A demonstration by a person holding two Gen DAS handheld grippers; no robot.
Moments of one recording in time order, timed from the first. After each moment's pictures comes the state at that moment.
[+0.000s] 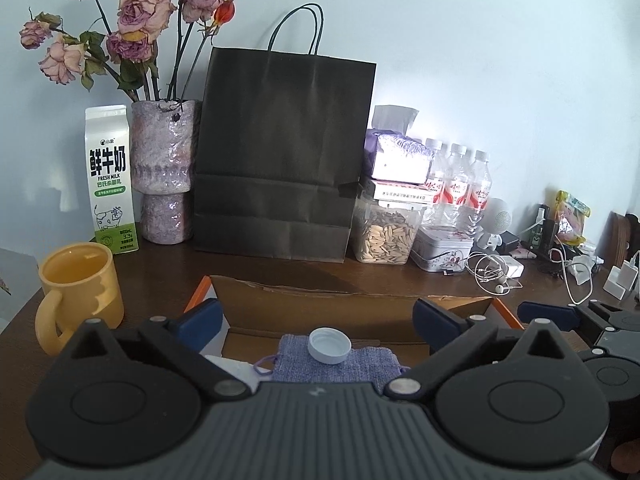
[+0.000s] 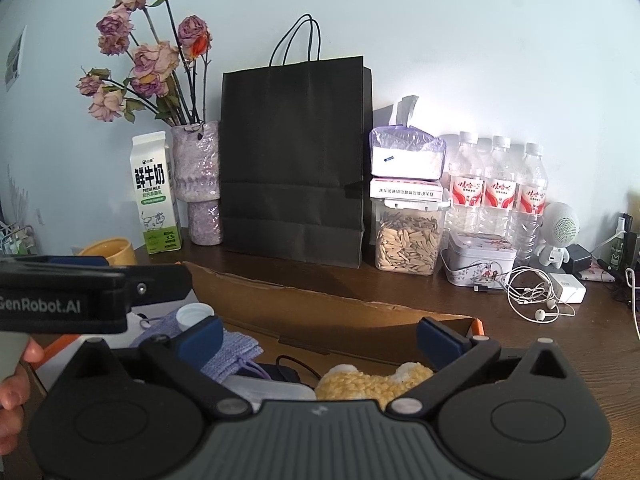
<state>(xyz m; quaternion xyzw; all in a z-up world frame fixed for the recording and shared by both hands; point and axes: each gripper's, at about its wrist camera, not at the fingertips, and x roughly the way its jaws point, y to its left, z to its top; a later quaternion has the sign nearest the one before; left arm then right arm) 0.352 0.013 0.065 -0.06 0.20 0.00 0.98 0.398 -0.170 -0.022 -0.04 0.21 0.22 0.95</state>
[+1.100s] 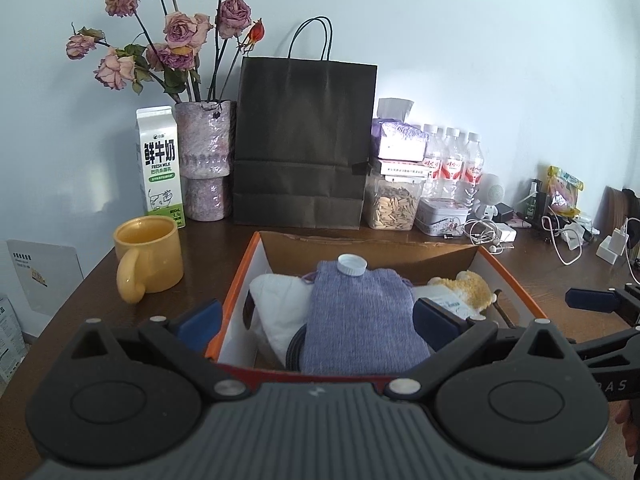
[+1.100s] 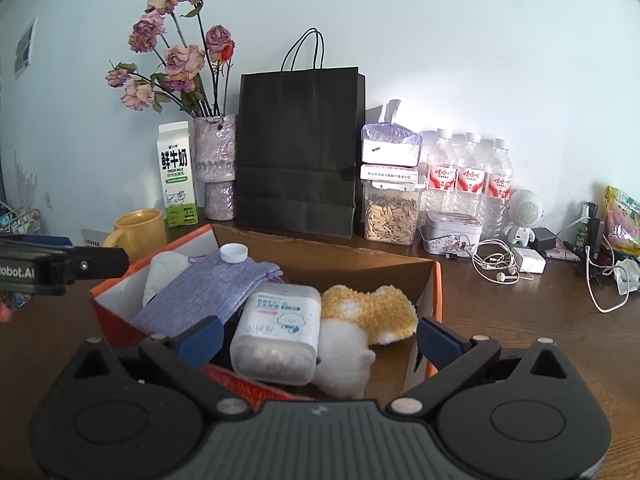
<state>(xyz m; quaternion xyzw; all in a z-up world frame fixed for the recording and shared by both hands) 0.240 0.023 0.069 -0.03 0.22 0.02 0.98 0.293 -0.212 -0.019 -0.05 0.22 0.21 0.95</state>
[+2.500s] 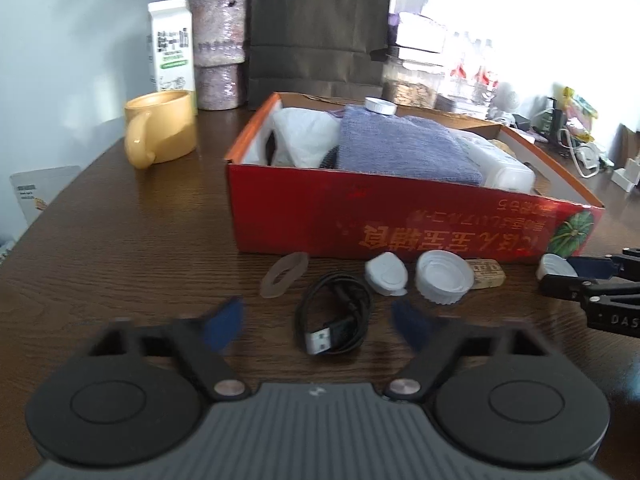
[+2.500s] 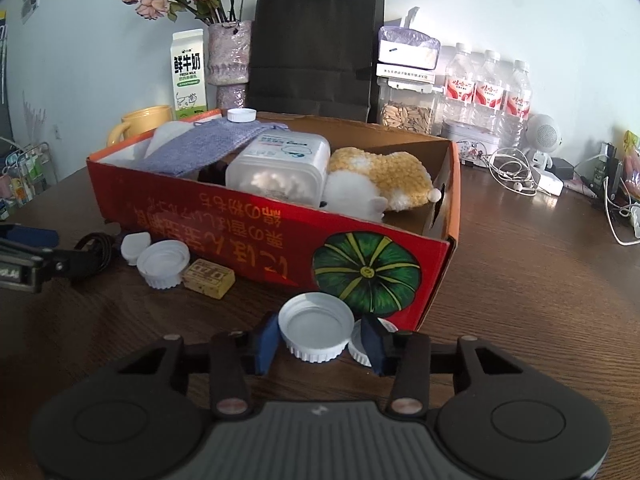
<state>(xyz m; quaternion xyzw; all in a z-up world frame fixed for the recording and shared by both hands) 0.217 0.036 -0.021 -0.04 0.33 0.02 0.94 0.279 -0.223 -0.096 -0.10 0.30 0.23 0.92</state>
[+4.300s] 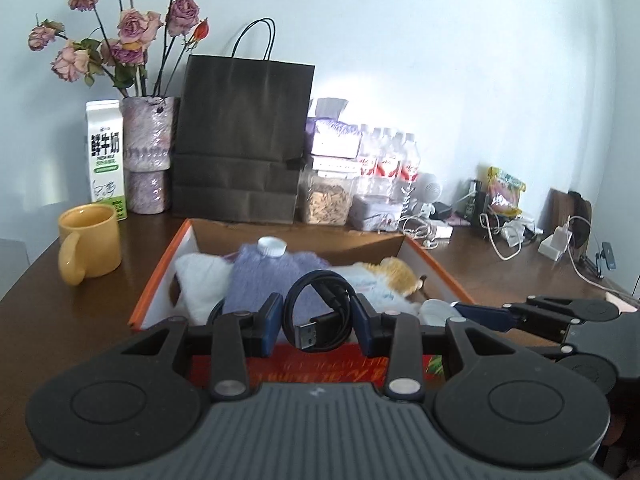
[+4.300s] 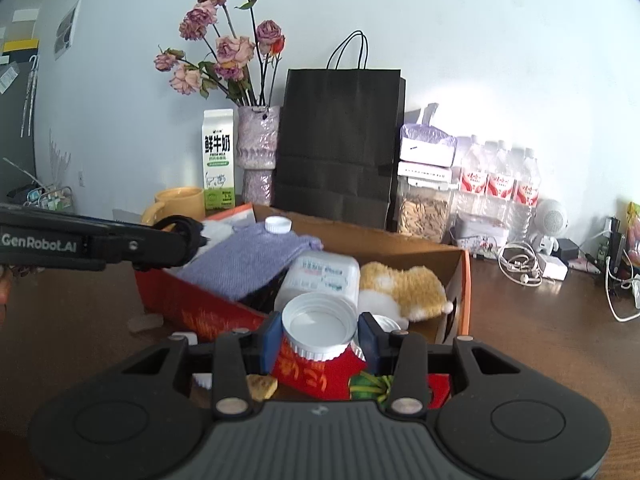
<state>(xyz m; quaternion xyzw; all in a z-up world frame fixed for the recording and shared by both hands) 0.225 -0.010 0.060 -0.06 0.20 -0.07 0.98 0.263 -0.208 -0.038 -0.08 0.20 0.26 0.94</state>
